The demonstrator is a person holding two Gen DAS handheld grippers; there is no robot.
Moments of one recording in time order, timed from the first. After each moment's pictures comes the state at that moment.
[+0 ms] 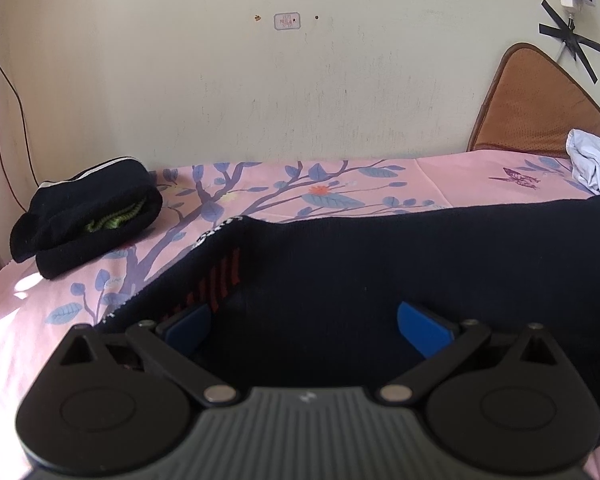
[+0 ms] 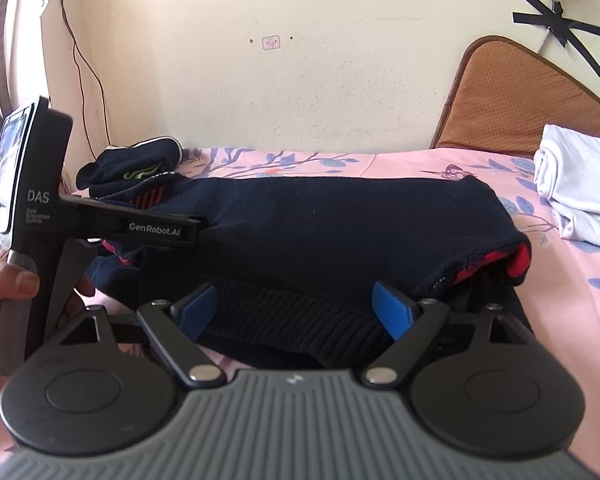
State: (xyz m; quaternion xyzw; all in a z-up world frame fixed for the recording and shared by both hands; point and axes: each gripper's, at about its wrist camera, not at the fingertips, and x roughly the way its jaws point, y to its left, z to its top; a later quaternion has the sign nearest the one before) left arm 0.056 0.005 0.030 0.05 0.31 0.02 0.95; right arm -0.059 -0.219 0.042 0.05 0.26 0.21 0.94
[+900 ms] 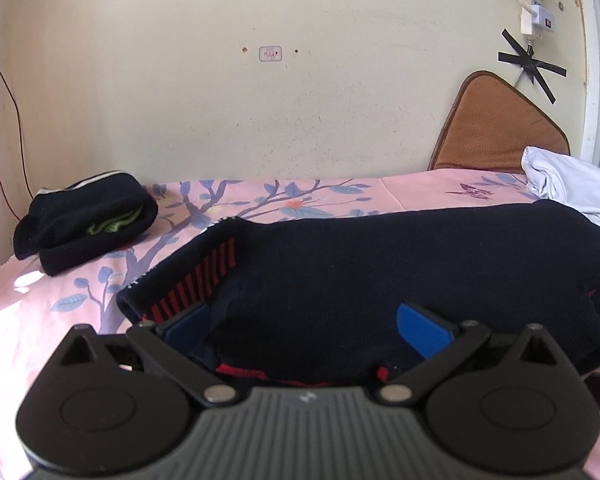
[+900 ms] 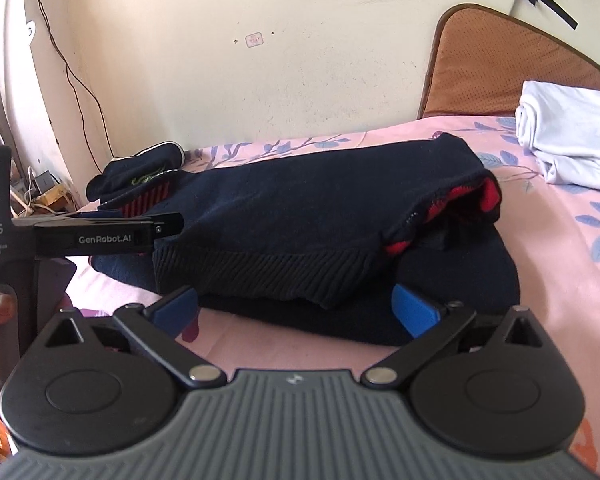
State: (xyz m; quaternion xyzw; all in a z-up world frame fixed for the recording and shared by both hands) left arm 0.010 0.008 0.039 0.03 0.27 -0.03 0.96; right arm -0.073 -0.244 0.037 0.11 0.29 0.22 0.93
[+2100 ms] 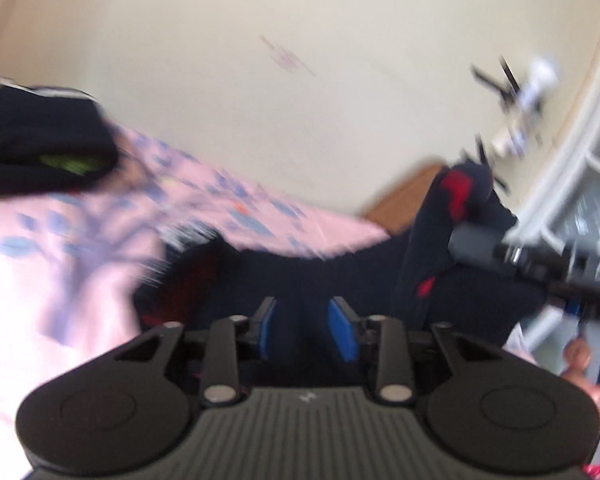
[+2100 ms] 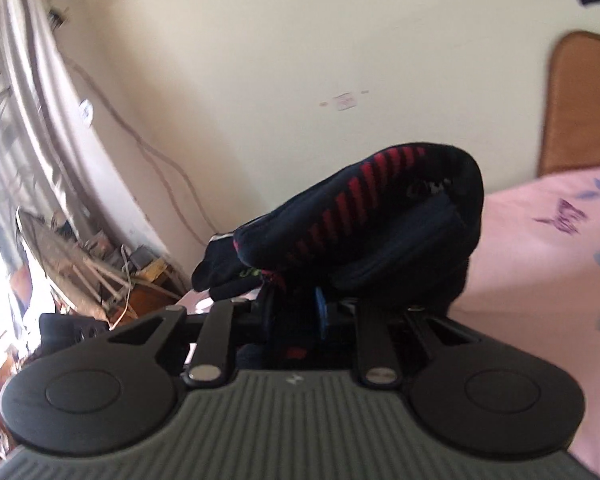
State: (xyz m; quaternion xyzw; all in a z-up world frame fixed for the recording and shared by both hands) left arm 0.002 0.122 0.080 -0.22 0.27 -0.15 0.93; right arm 0.009 -0.168 0.155 0.17 0.27 0.38 0.87
